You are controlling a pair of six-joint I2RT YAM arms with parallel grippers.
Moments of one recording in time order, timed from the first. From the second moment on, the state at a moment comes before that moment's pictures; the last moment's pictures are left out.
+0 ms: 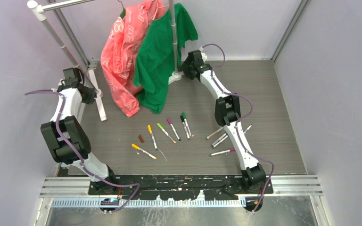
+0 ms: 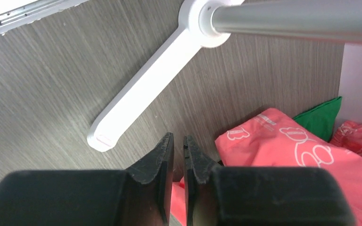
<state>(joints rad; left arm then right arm) 0.32 1.66 1.33 -0.62 -0.11 -0.97 0.38 2.83 2.70 -0.52 0.02 0.89</state>
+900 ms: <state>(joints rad) 0.28 1.49 1.31 -0.62 -0.08 -0.91 0.40 2.68 2.45 -0.39 0.01 0.84</state>
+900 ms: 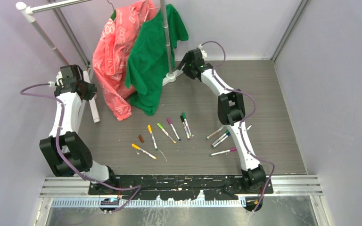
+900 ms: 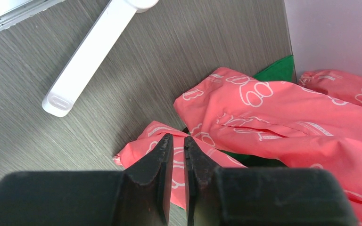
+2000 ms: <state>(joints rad) -0.07 1.32 1.22 -0.81 0.02 -0.75 0.53 1.62 1.38 -0.75 0.20 0.55</state>
